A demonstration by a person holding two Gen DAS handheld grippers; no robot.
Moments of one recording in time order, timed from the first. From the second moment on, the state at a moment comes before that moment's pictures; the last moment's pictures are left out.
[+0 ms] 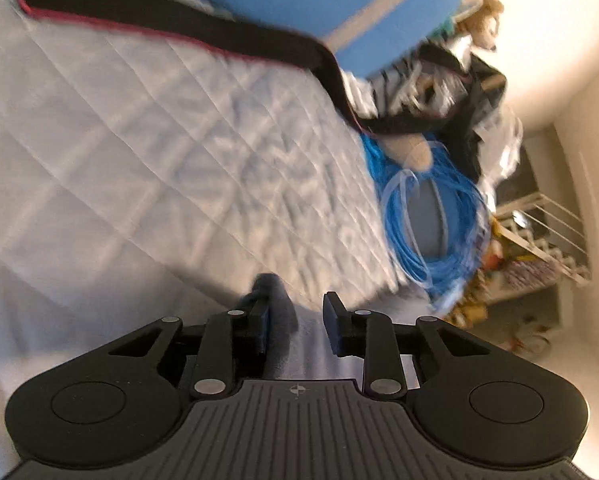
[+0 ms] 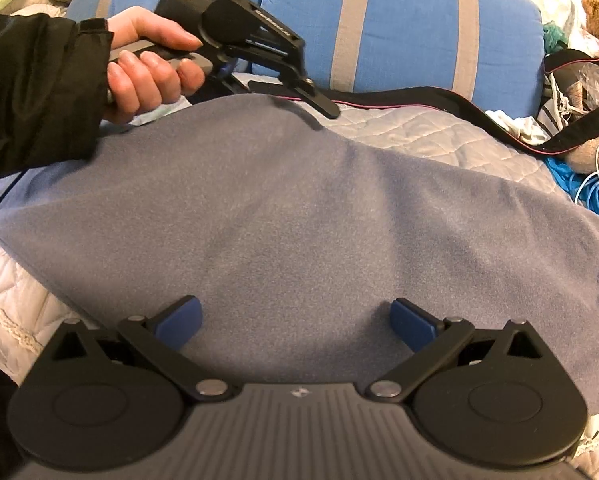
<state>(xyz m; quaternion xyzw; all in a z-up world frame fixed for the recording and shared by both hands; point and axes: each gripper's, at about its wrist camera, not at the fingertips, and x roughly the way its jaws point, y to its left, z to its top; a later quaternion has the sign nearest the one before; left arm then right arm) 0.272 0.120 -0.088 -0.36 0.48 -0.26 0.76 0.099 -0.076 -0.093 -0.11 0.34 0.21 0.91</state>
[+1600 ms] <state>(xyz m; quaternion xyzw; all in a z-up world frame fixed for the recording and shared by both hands) 0.085 0.083 -0.041 0.04 0.33 -0.05 0.94 0.115 -0.037 -0.088 -0.11 0.33 0.25 0.90</state>
